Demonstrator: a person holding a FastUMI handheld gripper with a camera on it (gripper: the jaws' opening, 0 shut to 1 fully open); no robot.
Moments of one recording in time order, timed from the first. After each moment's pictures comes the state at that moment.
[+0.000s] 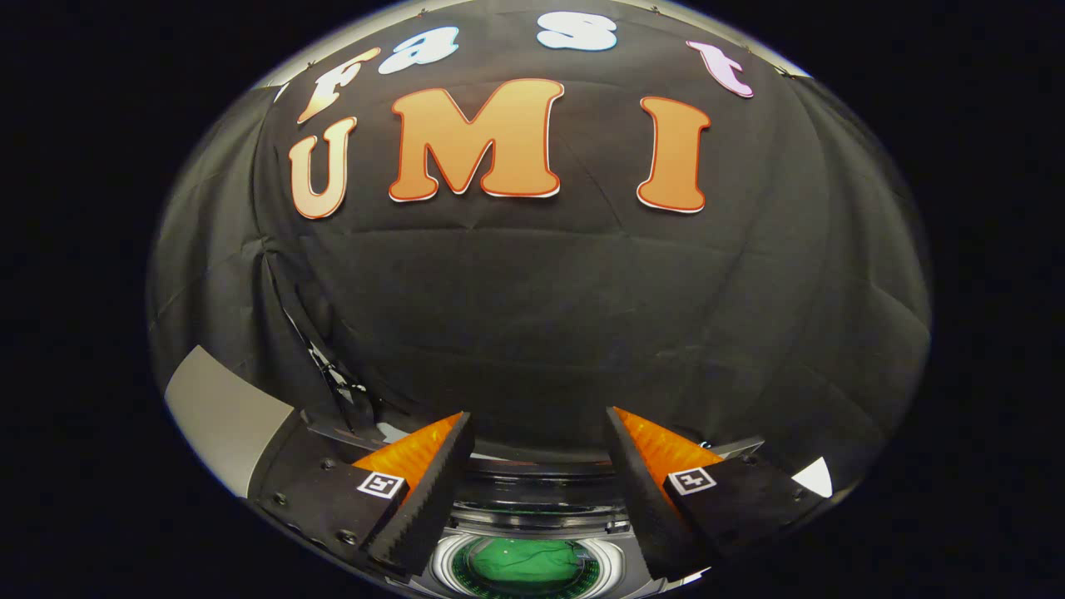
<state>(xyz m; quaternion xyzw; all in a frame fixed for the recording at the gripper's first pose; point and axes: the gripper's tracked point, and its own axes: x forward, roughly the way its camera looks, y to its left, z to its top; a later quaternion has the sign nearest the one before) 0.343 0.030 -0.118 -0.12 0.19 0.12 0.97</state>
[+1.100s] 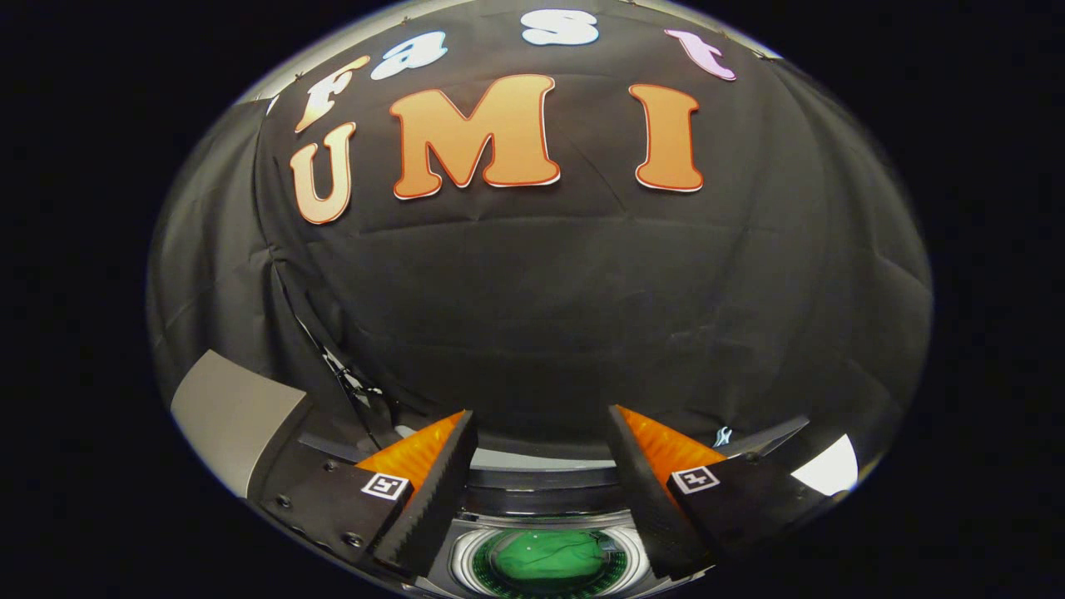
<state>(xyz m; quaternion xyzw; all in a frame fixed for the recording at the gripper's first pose) 0.312 0.024 -0.145 -0.08 0.19 0.14 0.97</state>
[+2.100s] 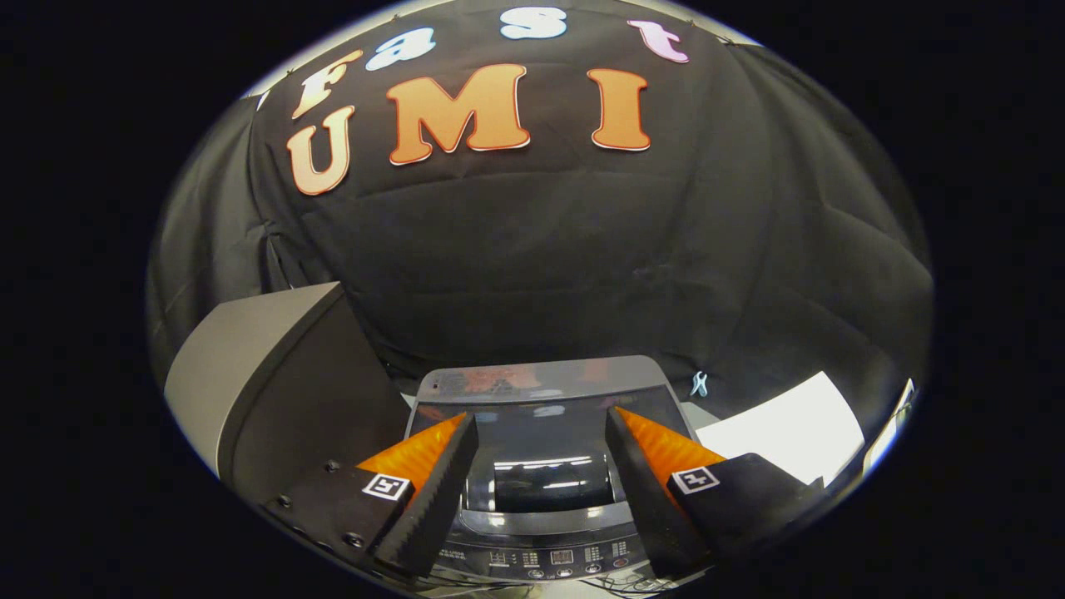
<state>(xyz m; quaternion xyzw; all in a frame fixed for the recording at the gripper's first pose) 0.172 -0.026 -0.197 -0.07 0.24 0.08 0.97</state>
